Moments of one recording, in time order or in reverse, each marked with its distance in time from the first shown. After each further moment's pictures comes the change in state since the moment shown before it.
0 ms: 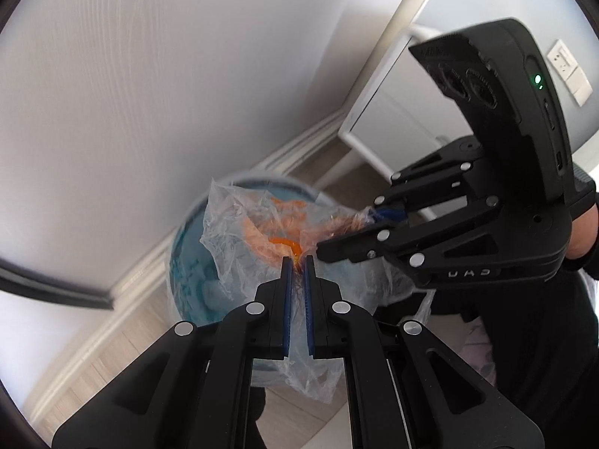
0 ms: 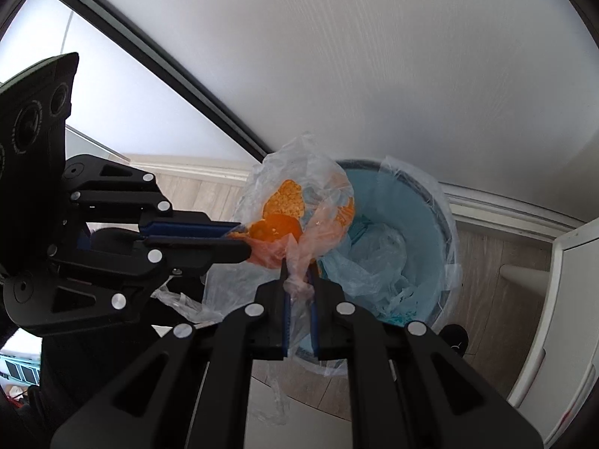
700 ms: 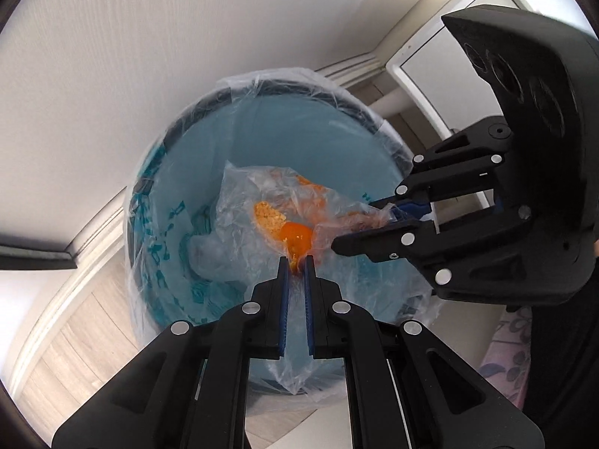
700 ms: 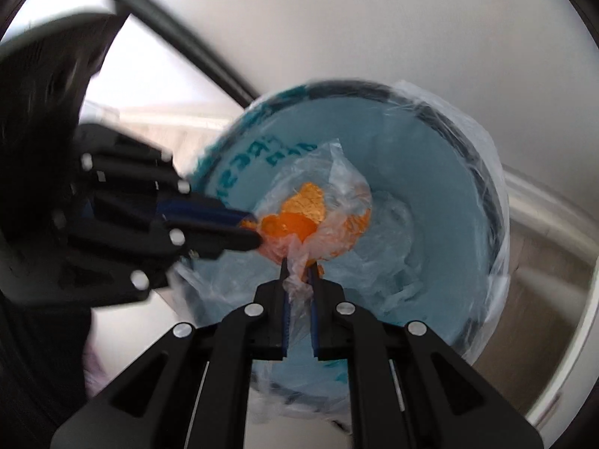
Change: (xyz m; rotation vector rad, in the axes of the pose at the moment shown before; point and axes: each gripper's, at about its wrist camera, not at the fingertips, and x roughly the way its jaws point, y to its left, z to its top) left arm 0.112 0.049 -0.028 -0.099 0.187 -0.028; right arm 0.101 -0.008 -0.015 -0.128 0.146 -0.024
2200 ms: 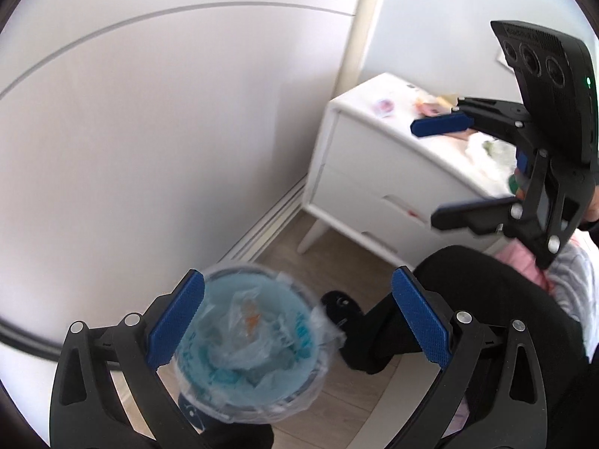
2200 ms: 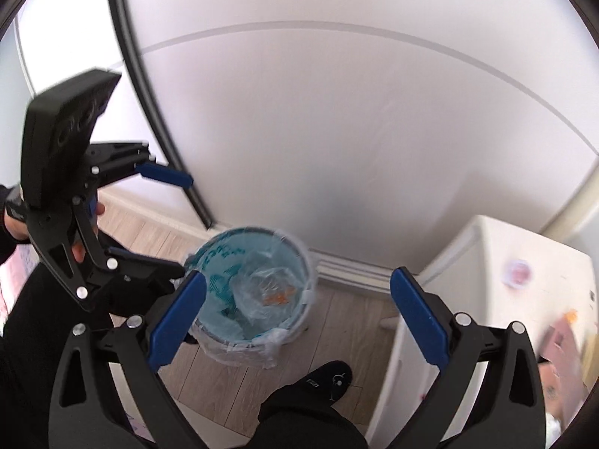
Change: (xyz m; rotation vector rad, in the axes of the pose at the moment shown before) left arm -0.189 -0.152 0.027 0.294 -0.402 0.066; right arm -0.278 0.043 -0.097 -0.002 -0.490 -0.345
